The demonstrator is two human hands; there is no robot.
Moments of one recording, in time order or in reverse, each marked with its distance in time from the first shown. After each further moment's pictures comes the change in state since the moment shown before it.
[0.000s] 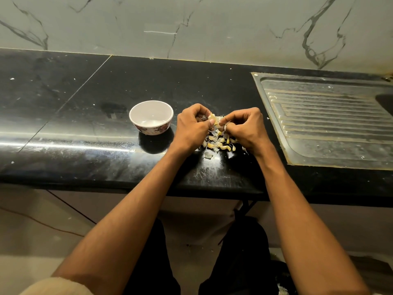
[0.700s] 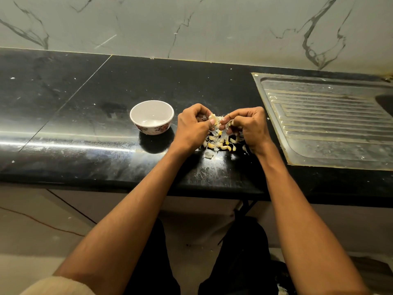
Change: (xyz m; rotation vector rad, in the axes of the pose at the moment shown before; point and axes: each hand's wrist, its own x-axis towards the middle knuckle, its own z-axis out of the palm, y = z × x) left_hand -0.001 0.003 -0.001 0.008 0.007 0.000; right_hand 0.003 0.000 -0.001 0.308 -0.026 0.056
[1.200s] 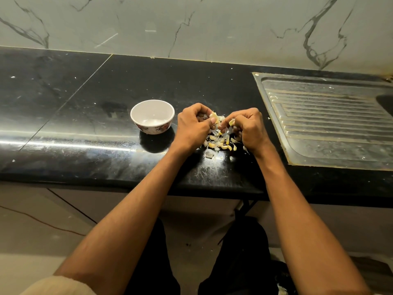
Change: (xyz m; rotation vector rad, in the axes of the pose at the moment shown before) left_hand 0.002 -0.004 0.002 -0.038 0.011 0.007; right_hand -0.007 -0.004 0.002 -0.172 -0.054 -0.105
